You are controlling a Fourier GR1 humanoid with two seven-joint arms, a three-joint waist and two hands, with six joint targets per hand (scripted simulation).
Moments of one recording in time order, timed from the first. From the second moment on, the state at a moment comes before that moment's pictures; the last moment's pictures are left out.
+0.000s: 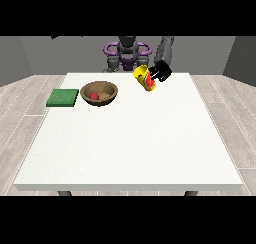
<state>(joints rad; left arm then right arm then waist) -0.65 0.13 -0.02 -0.77 -0.45 0.71 -0.34 -0.19 -0.32 -0.31 -1.75 -0.40 0.20 0.14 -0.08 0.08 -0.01</state>
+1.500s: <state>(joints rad) -0.88 0.64 0.38 -0.89 0.30 -0.25 -0.32 -0.27 -0.17 -0.25 -1.44 -0.27 0.12 -0.11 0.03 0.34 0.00</state>
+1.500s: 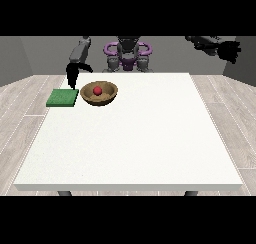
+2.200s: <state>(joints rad) -1.01 0.74 0.39 -0.98 0.36 -0.25 -0.12 -0.45 -0.19 -0.32 -0.96 -0.28 0.17 -0.27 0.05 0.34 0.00</state>
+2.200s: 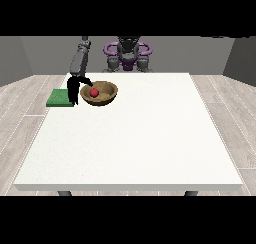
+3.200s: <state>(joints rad) -1.12 0.80 0.39 -1.03 0.42 -0.28 -0.02 -0.43 -0.18 -0.33 -0.99 -0.21 0.06 -0.34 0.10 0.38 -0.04</state>
